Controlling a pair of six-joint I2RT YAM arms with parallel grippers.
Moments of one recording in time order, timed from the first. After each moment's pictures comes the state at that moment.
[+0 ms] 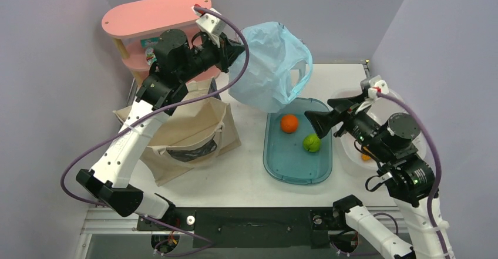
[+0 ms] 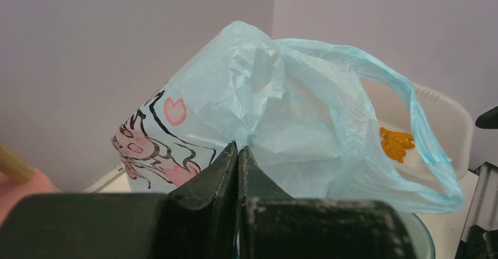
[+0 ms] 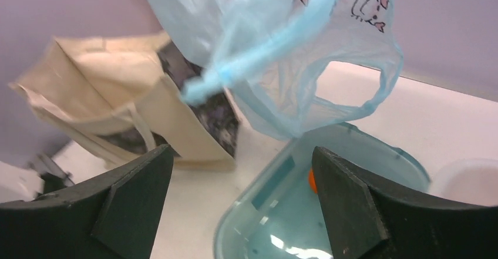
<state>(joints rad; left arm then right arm) -0.53 1.44 1.78 -0.30 0.33 -0.09 0.41 0.67 1.20 -0.60 -0.25 0.14</state>
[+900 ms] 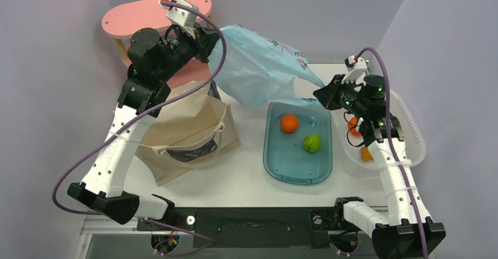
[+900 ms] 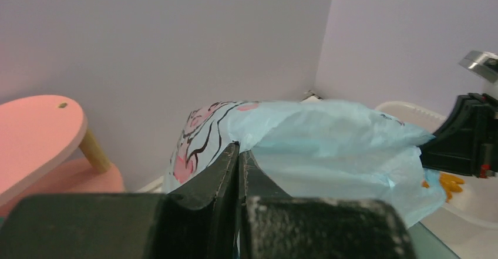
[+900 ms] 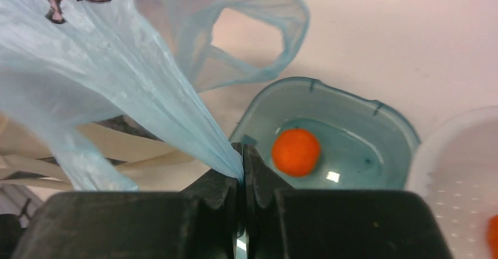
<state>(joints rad) -0.45 1.37 1.75 -0.23 0.24 -0.04 0.13 1.04 1.14 -0.42 -0.44 0.29</state>
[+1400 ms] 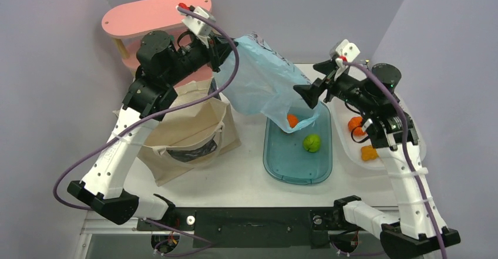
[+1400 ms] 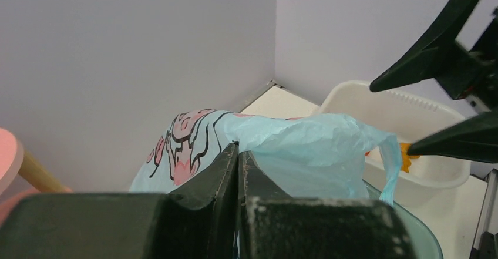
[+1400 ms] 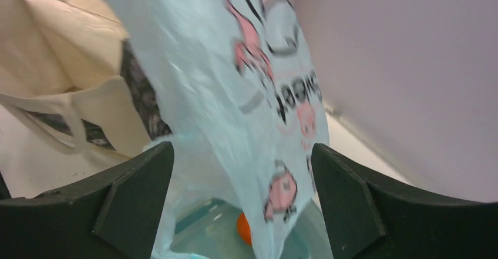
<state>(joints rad) -0.50 1.36 1.77 -0.27 0.34 -0.05 0.20 1.09 1.43 -0.49 -0.58 -0.15</state>
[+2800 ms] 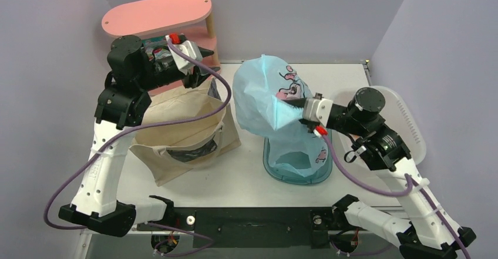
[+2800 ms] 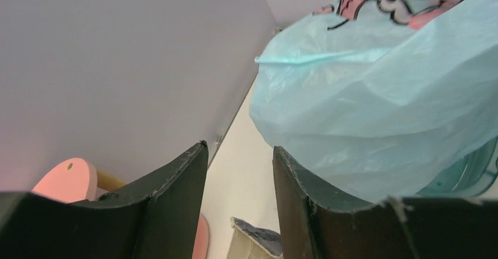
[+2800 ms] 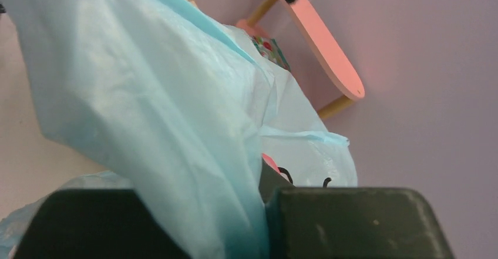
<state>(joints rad) -0.32 1.26 1.77 -0.52 0.72 0.41 0.57 0.95 1.27 -0.31 -0.67 -0.65</state>
